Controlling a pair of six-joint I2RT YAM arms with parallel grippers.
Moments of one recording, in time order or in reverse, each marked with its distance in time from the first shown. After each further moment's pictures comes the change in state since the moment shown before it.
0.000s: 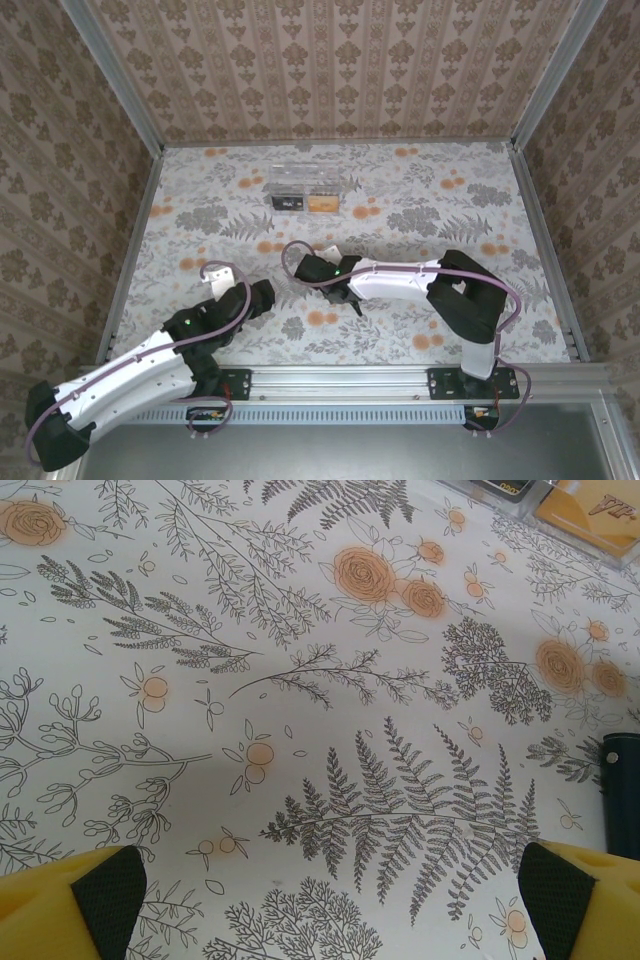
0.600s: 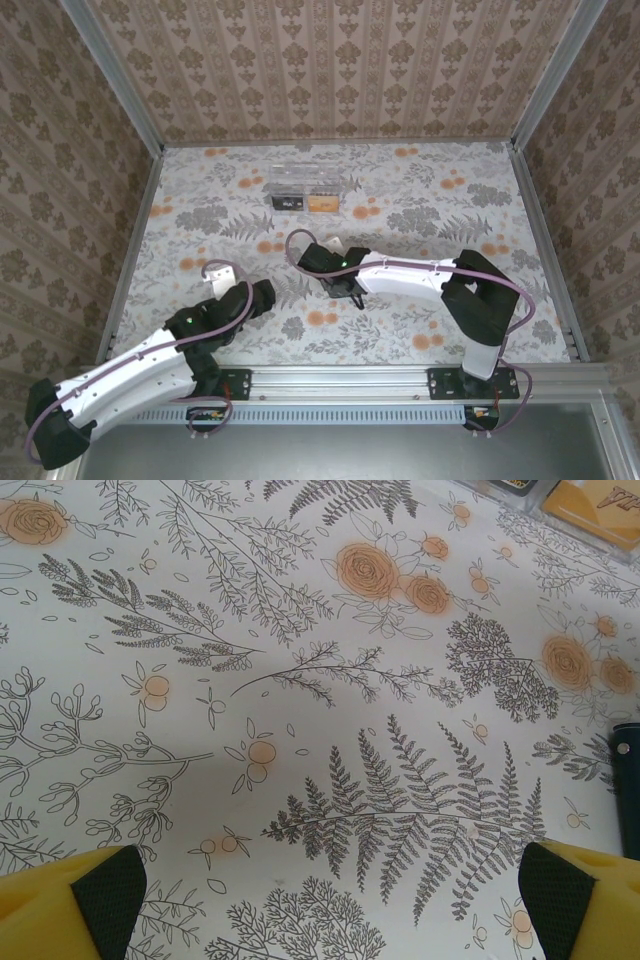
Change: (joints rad) left arm 0.000 0.024 0.009 0.000 0.000 0.000; right arm -0.030 -0.061 0.025 -0.003 -0.057 -0.010
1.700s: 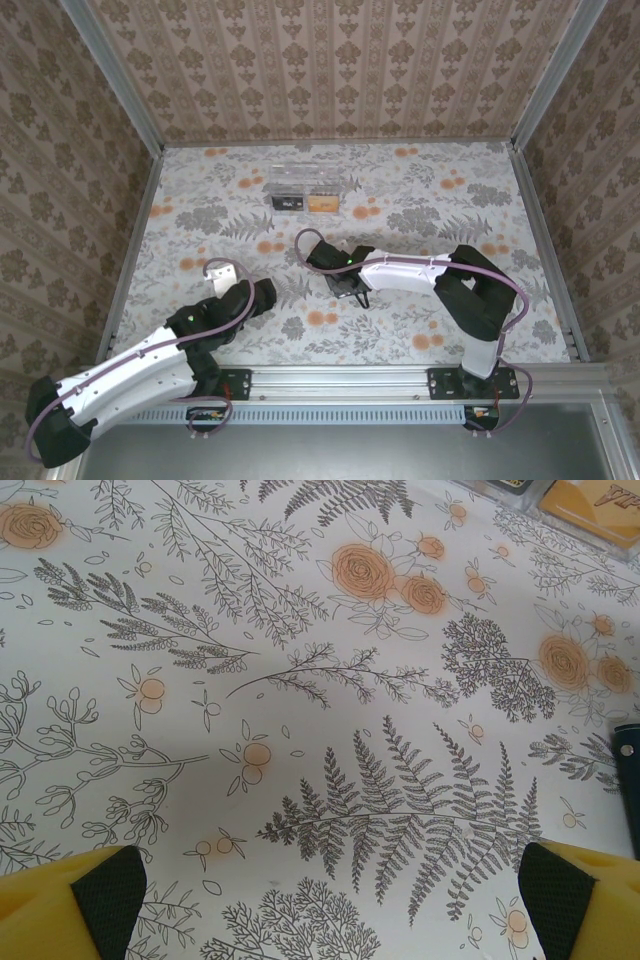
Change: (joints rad) left arm 0.000 0.014 0.014 0.000 0.004 0.004; right arm -0.060 0.027 -0.072 0.068 -0.083 -0.008
